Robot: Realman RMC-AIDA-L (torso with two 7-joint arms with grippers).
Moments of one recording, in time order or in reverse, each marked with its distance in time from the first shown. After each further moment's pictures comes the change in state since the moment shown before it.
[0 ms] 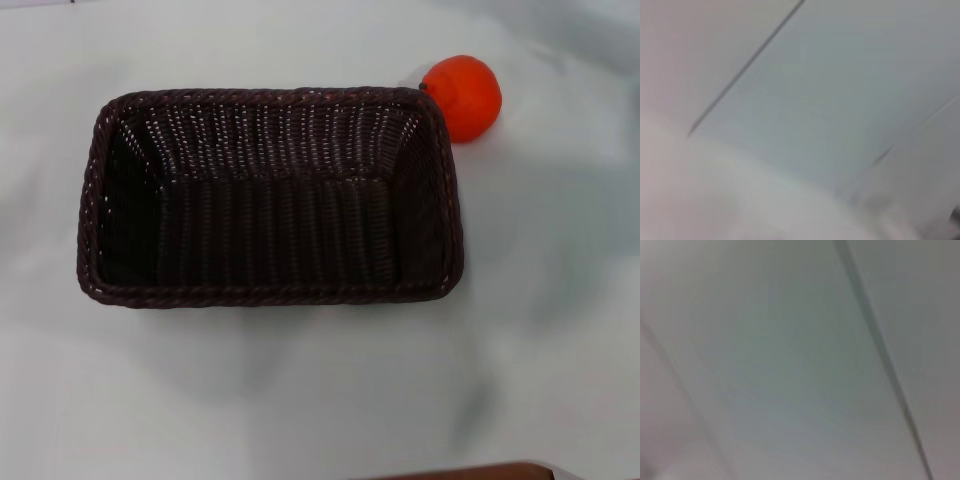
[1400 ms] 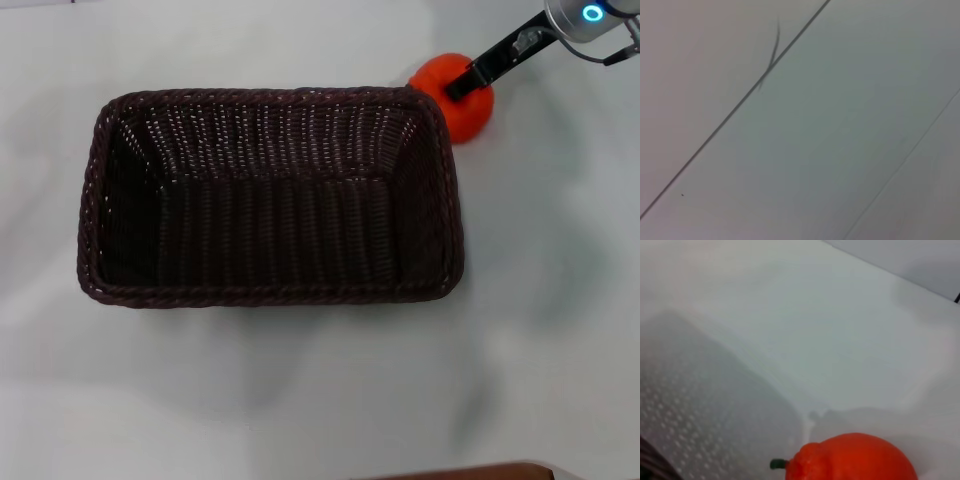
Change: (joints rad) left arm 0.039 -0.044 0.029 0.230 -0.382 0.036 0.304; right arm 0.352 0.183 0.083 0.054 -1.273 0.073 0.611
